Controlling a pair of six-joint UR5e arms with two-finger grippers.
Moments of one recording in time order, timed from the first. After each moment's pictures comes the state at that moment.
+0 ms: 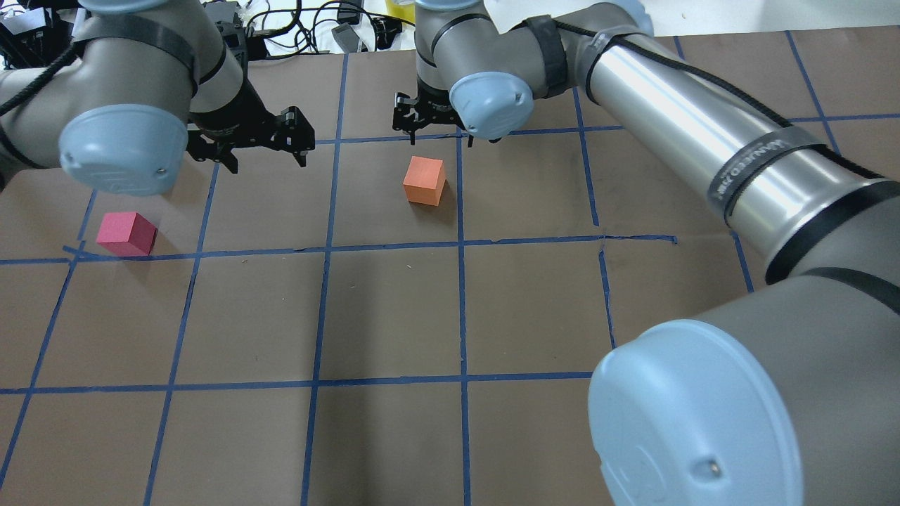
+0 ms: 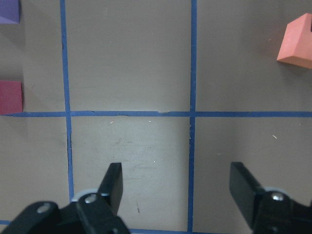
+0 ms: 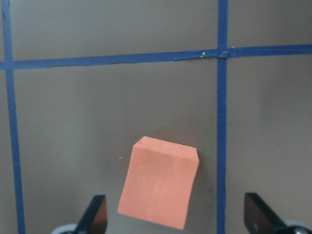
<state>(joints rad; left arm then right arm) -1.58 -1.72 -1.68 -1.17 1.57 -0.15 1.88 -0.98 1.22 -1.93 -1.51 0.36</state>
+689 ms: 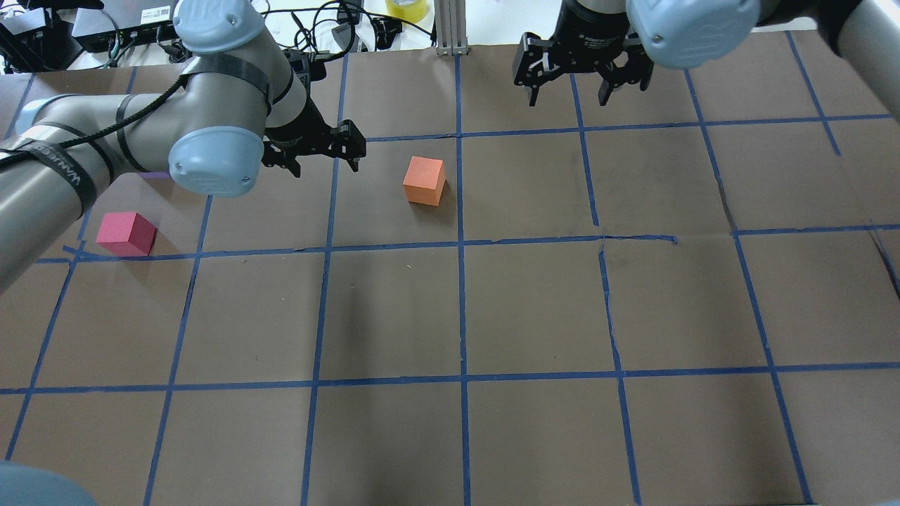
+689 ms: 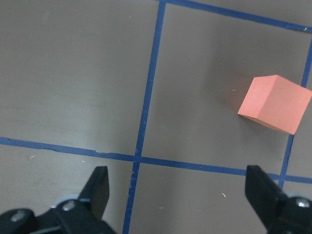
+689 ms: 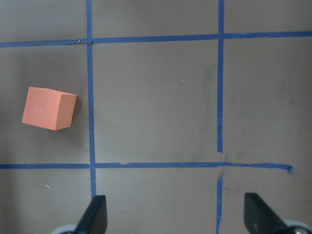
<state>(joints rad) -1.63 -1.90 -1.67 -1.02 1.52 -0.06 1.68 -1.33 1.40 -1.73 -1.54 0.13</state>
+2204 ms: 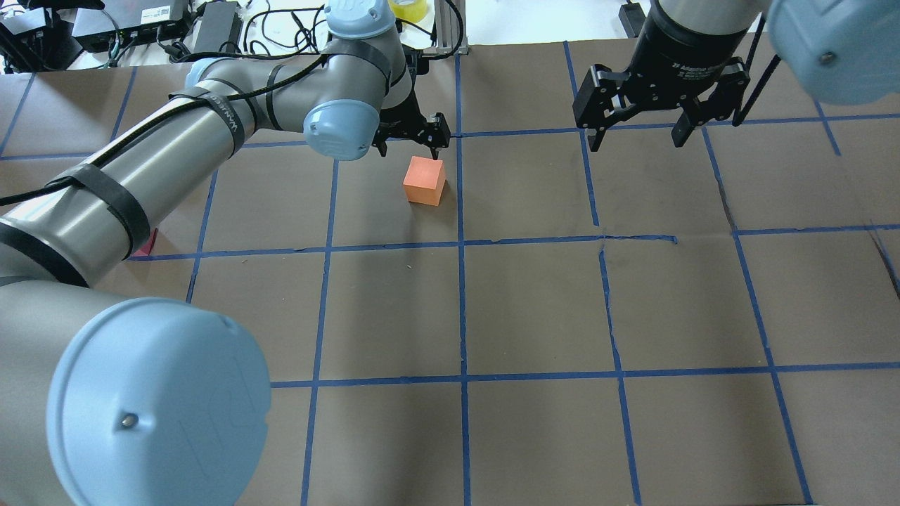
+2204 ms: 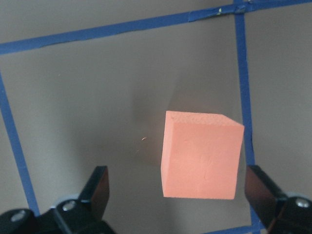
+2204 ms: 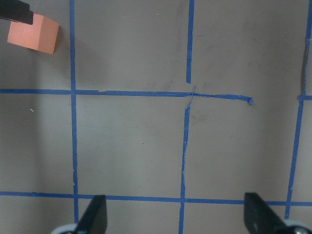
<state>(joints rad) -1.80 -2.22 -1.34 -1.06 1.53 -0.06 1.62 -1.55 1.49 -1.52 -1.54 0.02</state>
